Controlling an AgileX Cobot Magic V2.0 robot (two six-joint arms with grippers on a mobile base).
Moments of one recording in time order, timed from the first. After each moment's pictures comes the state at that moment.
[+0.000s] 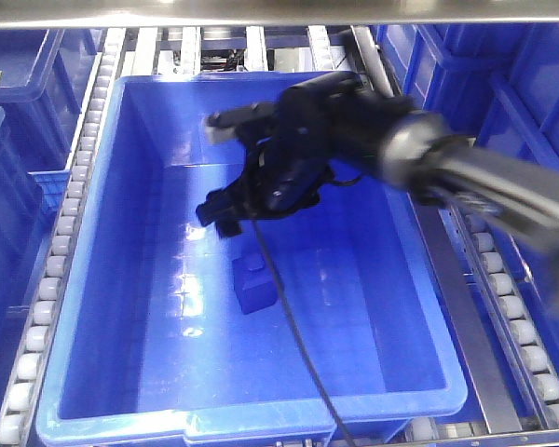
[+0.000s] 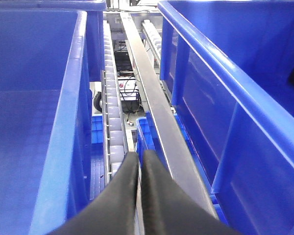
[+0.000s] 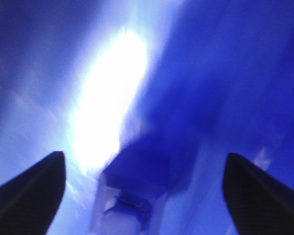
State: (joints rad) left arm -0.06 -0.01 0.03 0.01 0.21 -0.04; right arm 0.61 2.02 -1.78 0.05 0.90 0.03
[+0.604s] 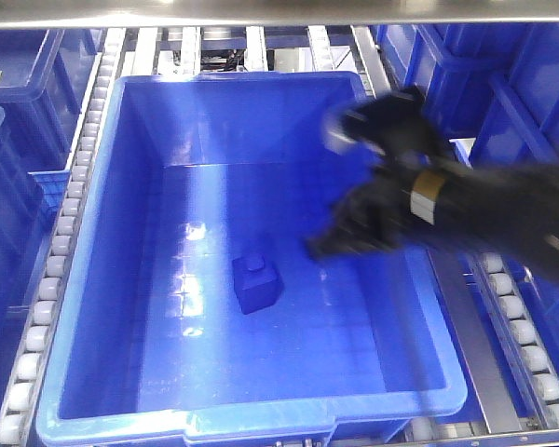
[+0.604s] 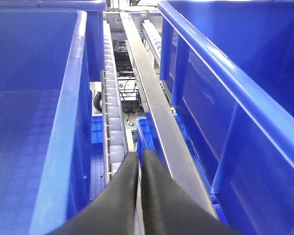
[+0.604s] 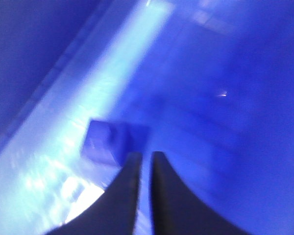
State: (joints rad) left arm -0.06 -0.01 0.03 0.01 0.21 -0.04; right arm 0.58 1.30 -1.00 -0.08 0.42 0.03
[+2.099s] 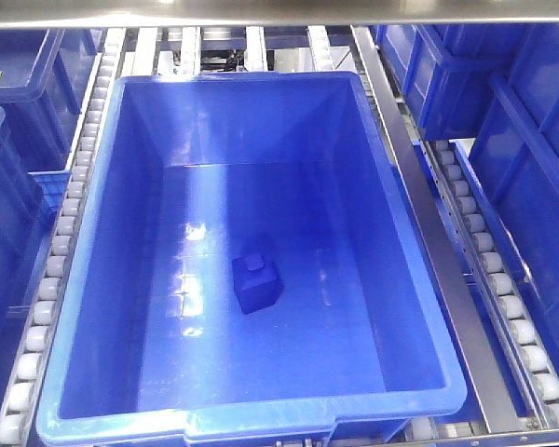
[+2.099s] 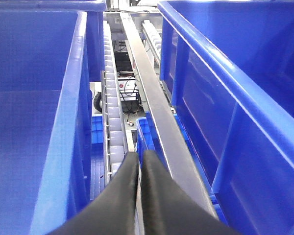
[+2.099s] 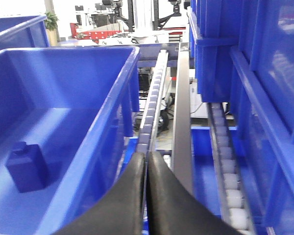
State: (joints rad) left arm -0.06 -0.01 0.03 0.01 0.21 -0.04; right arm 0.20 0.04 -0.18 0.02 0.29 0.03
